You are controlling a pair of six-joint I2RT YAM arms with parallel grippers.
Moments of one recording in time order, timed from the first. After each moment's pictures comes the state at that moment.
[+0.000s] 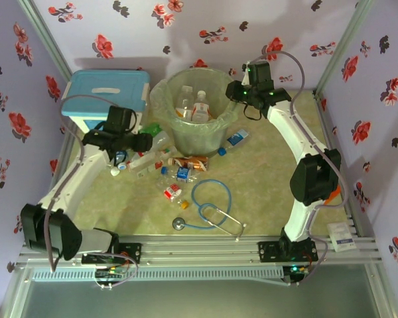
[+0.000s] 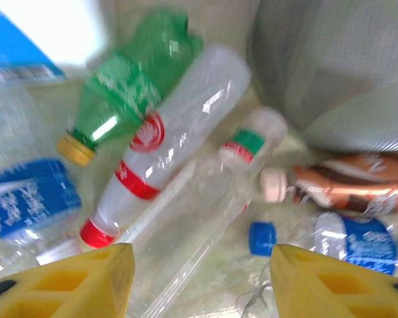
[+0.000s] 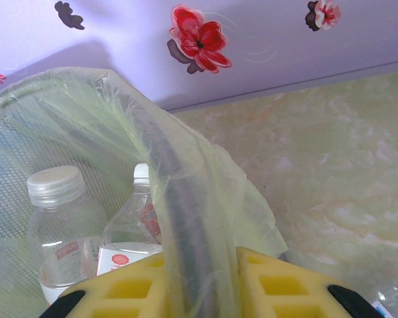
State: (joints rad) left arm -0.32 1.32 1.23 -0.78 0.01 -0.13; right arm 0.32 1.84 1.78 -0.54 -0.18 0.48
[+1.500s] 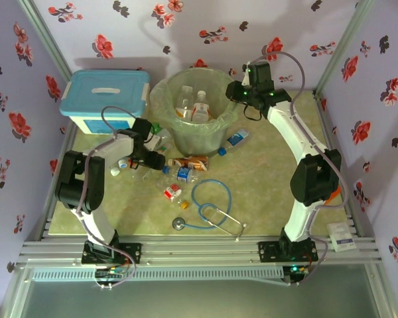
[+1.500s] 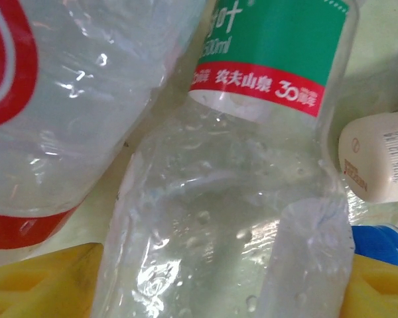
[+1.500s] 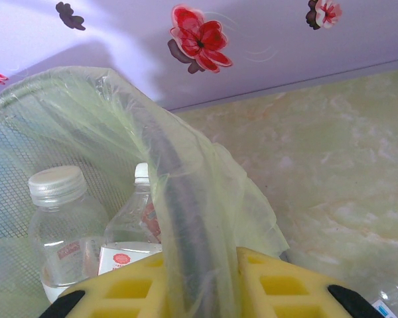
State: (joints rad) left arm -0.32 1.76 1.14 -0.68 0.08 0.04; right arm 0.32 1.83 1.77 -0.53 -0.19 0.48
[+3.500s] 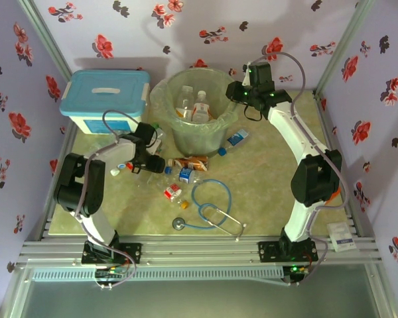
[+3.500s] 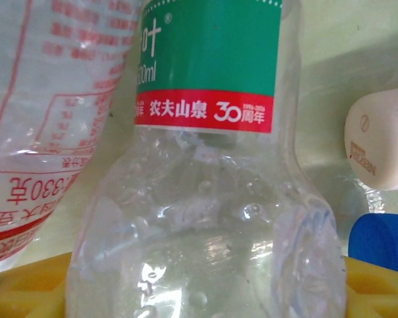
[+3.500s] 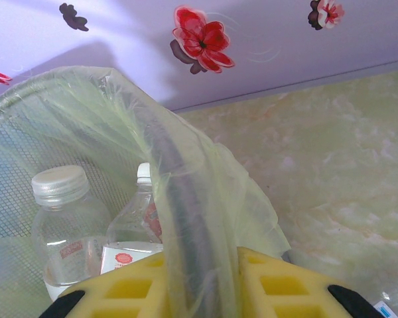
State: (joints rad) left arm -0.36 1.73 1.07 -0.64 0.04 -0.04; right arm 0.32 1.82 1.75 -0.52 -0.20 0.48
